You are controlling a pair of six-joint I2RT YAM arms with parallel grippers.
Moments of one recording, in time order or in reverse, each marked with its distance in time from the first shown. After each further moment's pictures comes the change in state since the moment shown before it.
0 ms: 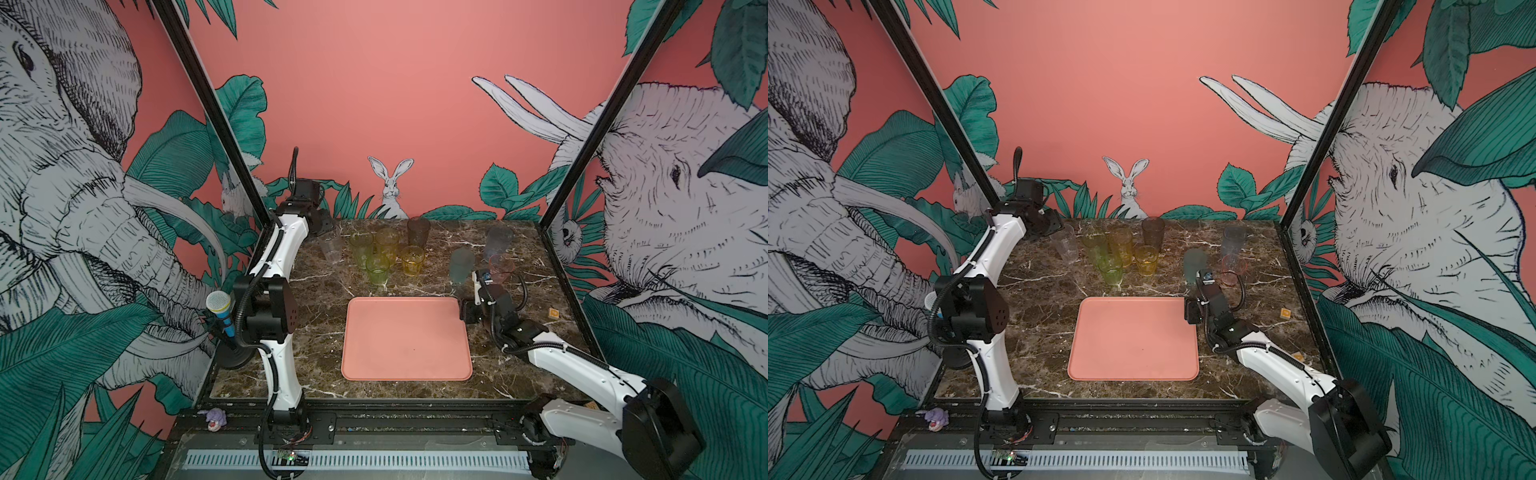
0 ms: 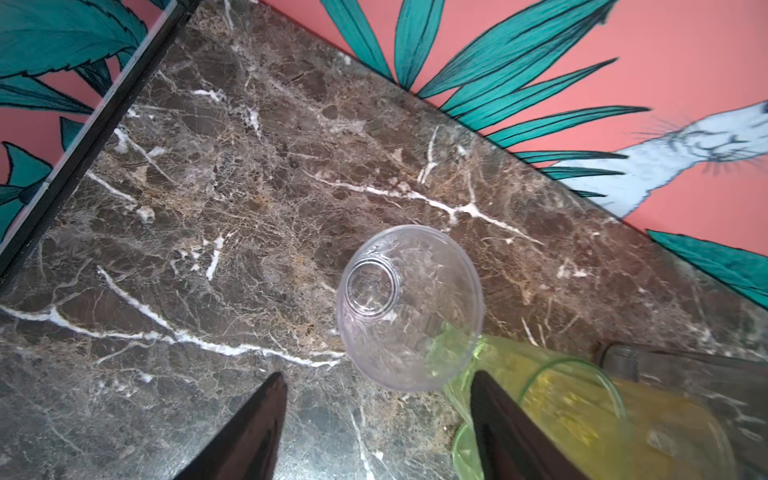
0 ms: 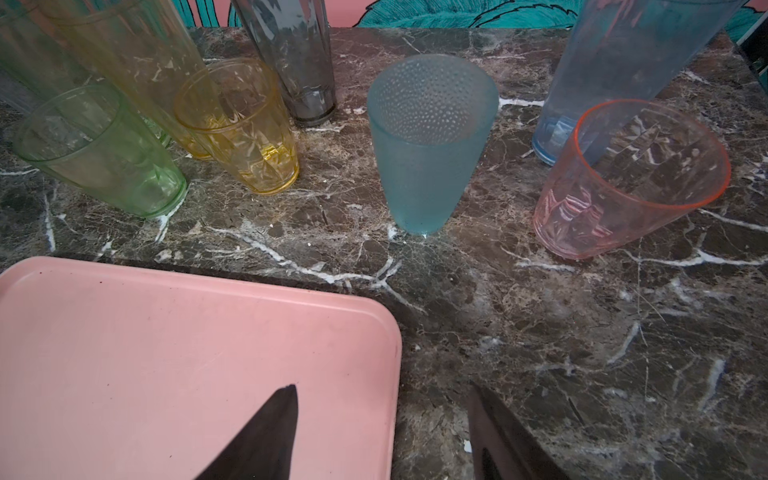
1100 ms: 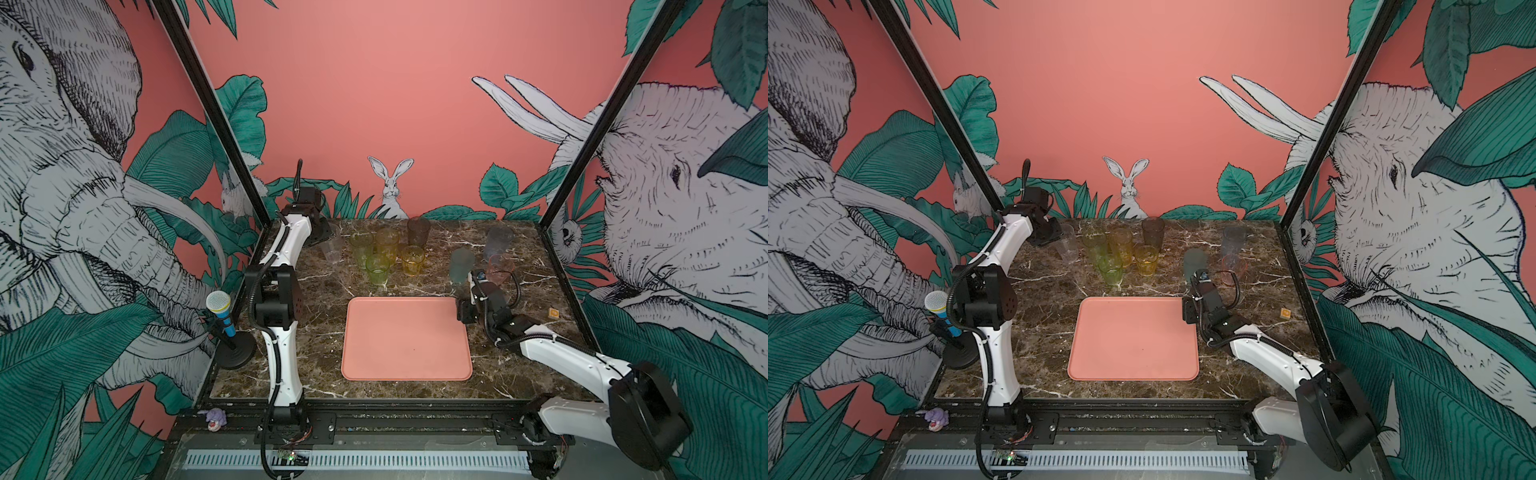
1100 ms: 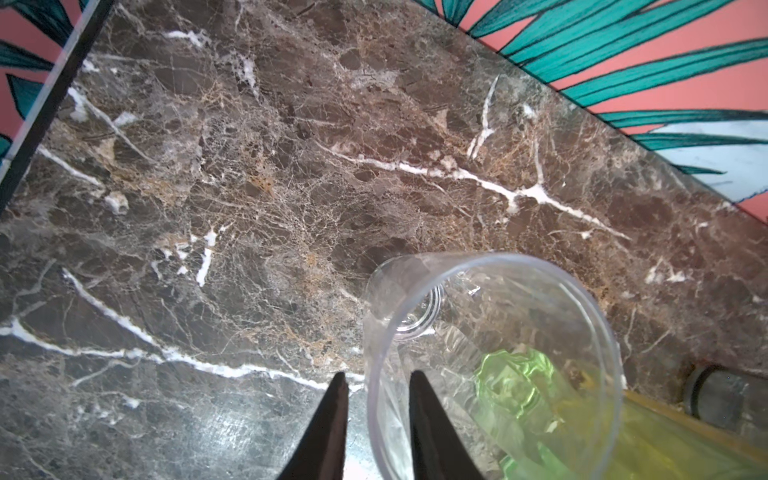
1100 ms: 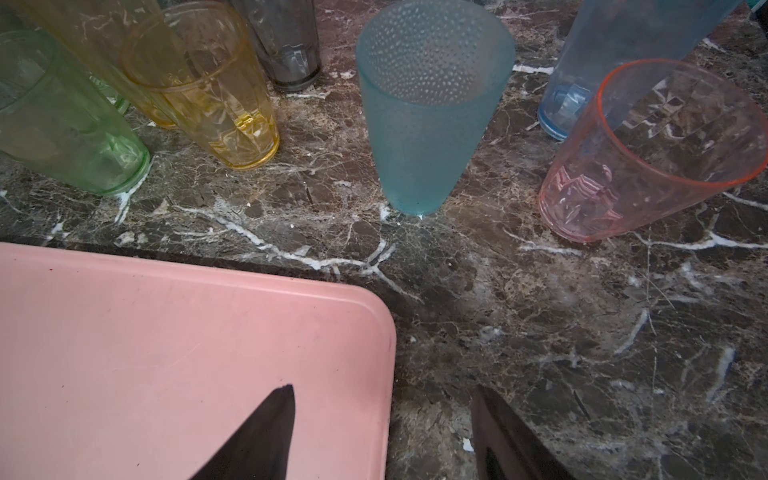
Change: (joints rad) left arm 0.029 0.146 0.076 -0.040 0.023 0.032; right arm 0.000 0.098 0.041 -0.021 0.014 0.016
